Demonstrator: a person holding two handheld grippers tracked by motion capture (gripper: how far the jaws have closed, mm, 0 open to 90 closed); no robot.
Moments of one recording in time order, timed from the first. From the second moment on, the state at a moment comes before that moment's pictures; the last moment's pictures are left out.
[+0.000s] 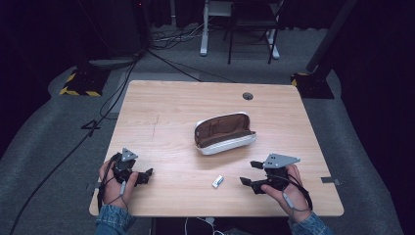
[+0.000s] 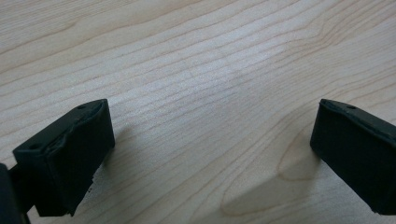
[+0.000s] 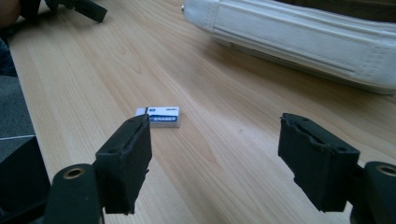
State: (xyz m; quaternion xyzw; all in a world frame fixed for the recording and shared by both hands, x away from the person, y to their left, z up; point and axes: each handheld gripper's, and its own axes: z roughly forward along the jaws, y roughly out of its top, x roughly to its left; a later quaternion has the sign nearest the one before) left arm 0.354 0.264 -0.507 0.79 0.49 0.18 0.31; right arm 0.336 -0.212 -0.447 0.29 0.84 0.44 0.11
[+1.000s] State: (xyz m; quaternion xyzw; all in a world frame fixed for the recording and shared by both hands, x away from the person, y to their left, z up) left arm 0.354 0.264 -0.506 0.79 0.49 0.18 0.31; right arm 0.336 -0.140 -0.481 0.22 0.88 0.40 0.09
